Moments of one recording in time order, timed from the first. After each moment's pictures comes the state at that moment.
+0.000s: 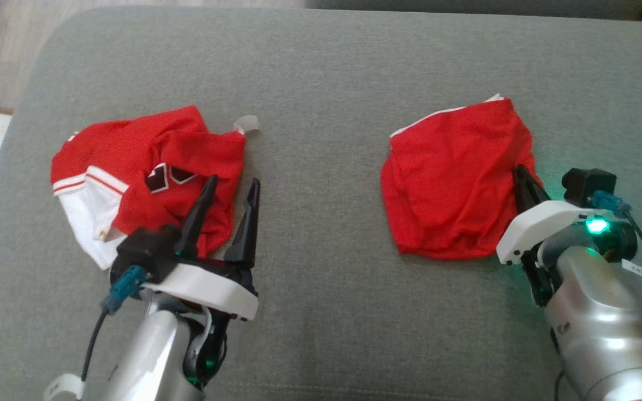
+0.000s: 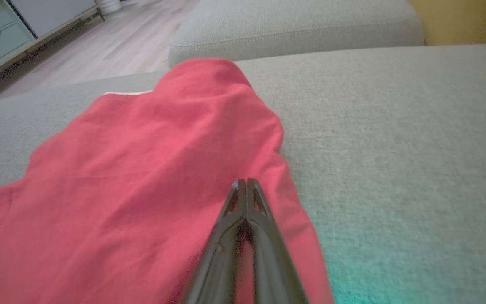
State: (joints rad) left arm -0.20 0.04 -0.32 0.23 -0.32 -0.06 -0.25; right arm -0.63 -0.10 0.04 1.08 0.16 0.13 -0.21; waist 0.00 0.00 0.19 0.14
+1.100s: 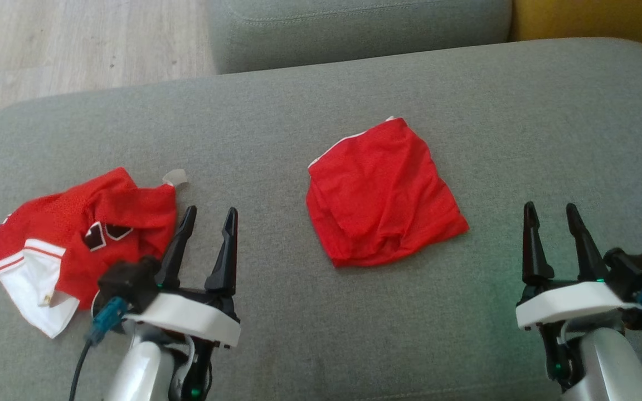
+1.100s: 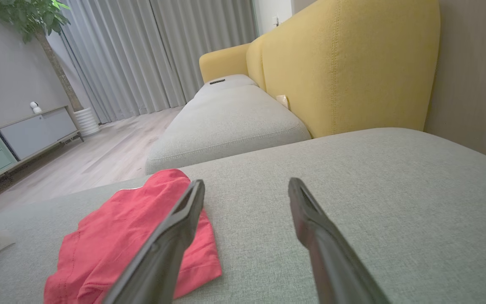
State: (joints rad) left arm -0.10 0.04 -0.24 0.20 -0.30 -0.07 -0.25; right arm -0.14 -0.05 -0.04 0.38 0.21 0.13 -0.24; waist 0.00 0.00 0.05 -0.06
